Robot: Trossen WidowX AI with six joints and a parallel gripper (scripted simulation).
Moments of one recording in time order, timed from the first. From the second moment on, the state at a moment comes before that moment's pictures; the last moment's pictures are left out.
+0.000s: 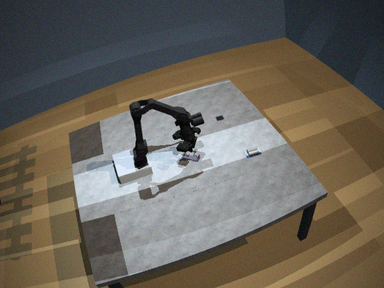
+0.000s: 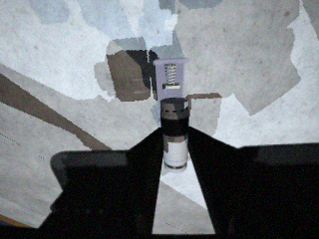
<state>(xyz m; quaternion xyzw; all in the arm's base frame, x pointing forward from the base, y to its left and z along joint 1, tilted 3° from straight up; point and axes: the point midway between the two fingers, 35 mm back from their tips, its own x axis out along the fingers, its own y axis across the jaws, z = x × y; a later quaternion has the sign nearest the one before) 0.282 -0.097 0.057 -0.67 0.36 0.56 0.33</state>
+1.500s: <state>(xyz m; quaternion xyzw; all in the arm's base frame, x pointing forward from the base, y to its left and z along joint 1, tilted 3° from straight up) 0.281 -0.089 0.018 -0.76 0.43 0.42 0.26</state>
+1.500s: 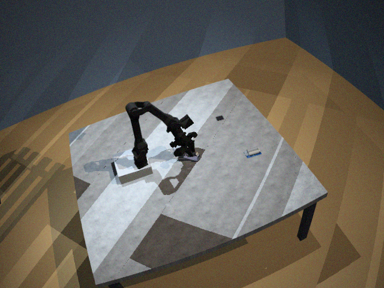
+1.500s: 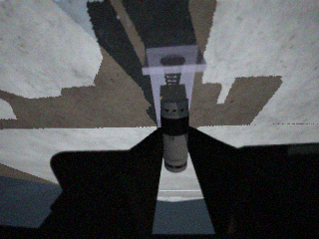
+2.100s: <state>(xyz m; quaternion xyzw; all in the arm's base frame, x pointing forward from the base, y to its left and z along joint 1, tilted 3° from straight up) 0.274 -0.078 0.016 -0.76 0.43 0.40 0.26</state>
